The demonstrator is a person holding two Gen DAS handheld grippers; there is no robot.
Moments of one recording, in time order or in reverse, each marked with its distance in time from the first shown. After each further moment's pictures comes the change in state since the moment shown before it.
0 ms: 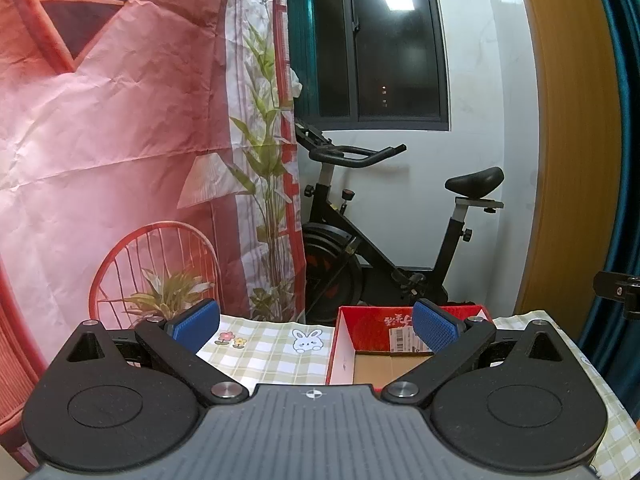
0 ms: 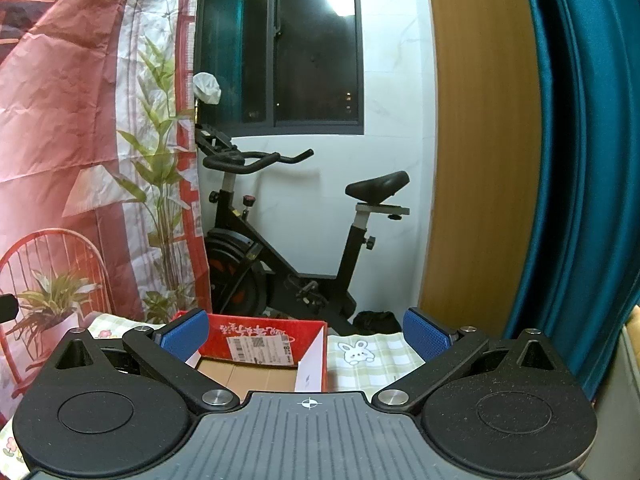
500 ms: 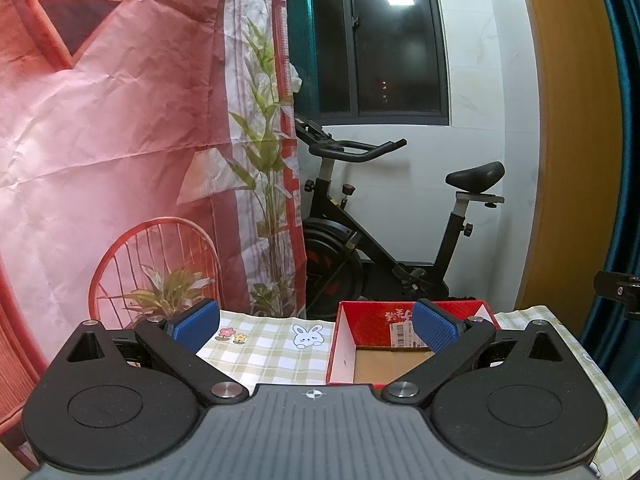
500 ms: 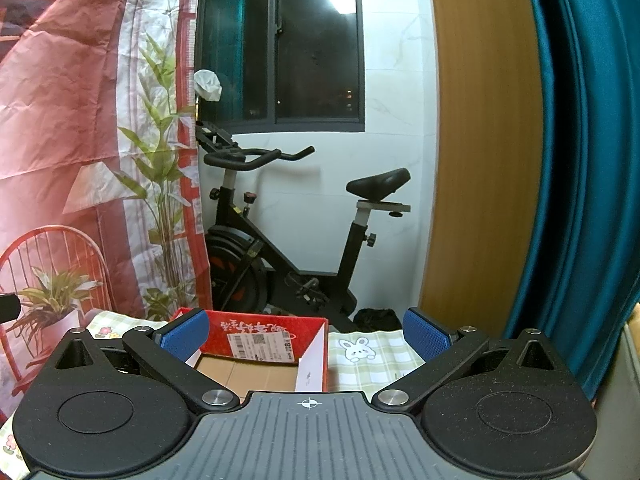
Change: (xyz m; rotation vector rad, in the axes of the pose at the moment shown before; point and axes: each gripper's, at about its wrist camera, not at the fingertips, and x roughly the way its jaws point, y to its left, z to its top) left arm 0.003 0.002 0.000 0.005 0.015 0.001; right arm -0.002 0.004 -0.002 -0.002 0.003 0.001
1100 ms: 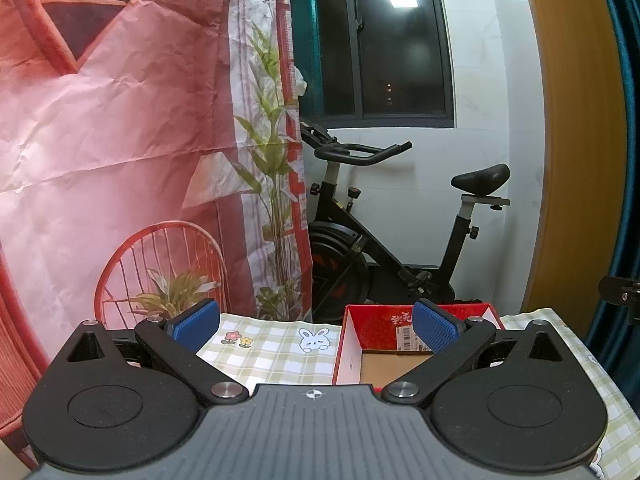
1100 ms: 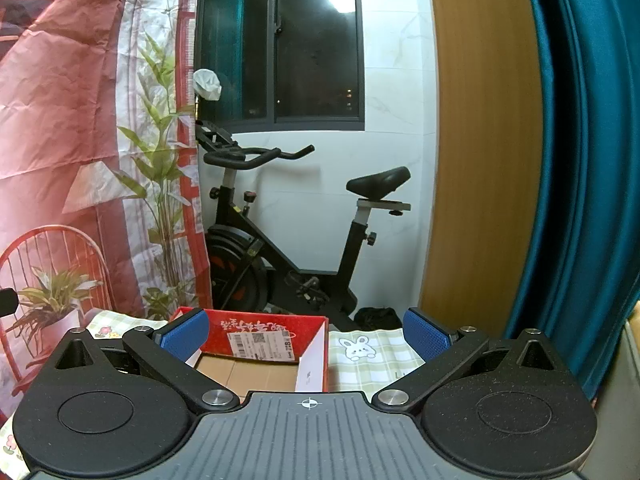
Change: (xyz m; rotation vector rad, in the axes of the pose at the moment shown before) left arm -0.001 0.002 -0.001 0.006 -0.012 0.018; right arm 0.002 -0.005 0.003 0.000 0.002 -0.001
